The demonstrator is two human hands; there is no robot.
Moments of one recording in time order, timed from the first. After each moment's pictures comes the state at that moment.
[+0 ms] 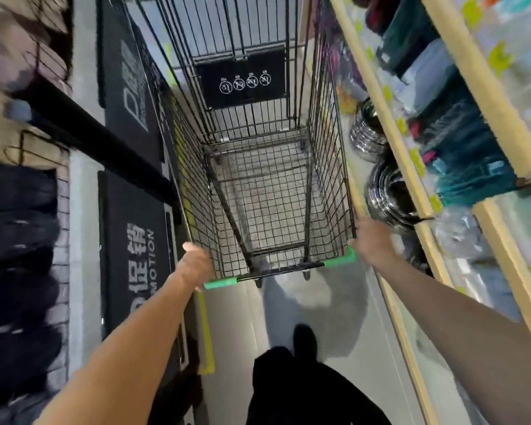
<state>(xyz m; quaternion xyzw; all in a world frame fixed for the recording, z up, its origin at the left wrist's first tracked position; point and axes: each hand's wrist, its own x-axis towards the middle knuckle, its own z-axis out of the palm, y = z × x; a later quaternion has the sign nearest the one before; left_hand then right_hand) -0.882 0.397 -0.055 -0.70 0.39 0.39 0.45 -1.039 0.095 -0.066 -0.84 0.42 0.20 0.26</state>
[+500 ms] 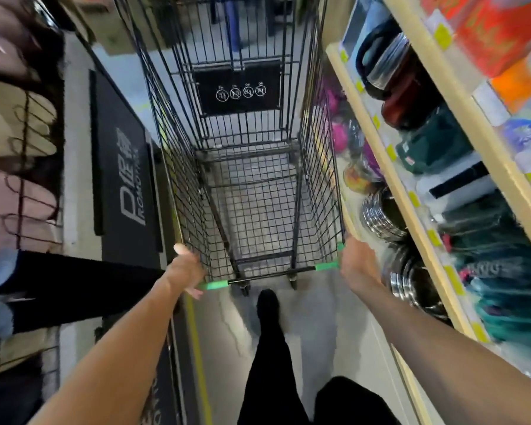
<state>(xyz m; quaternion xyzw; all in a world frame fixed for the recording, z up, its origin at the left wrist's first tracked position) -0.484 0.309 -0.064 -0.67 0.48 0.34 0.45 -0.677 0.035 -0.054 -0.84 0.48 0.15 0.21</state>
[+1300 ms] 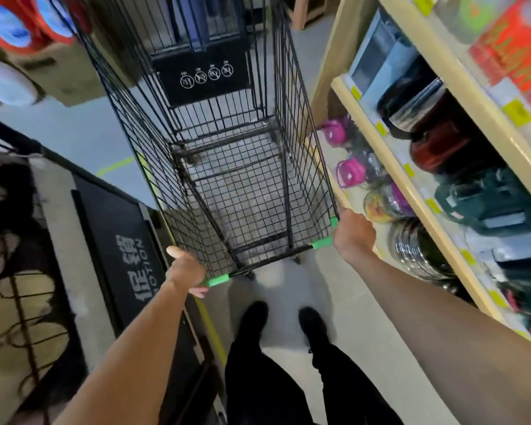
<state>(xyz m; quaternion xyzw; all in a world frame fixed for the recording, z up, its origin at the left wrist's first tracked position) -0.127 0.189 -0.077 -0.84 0.23 0.45 0.16 -0.312 -0.067 -0.057 -0.81 0.55 0.14 0.15</state>
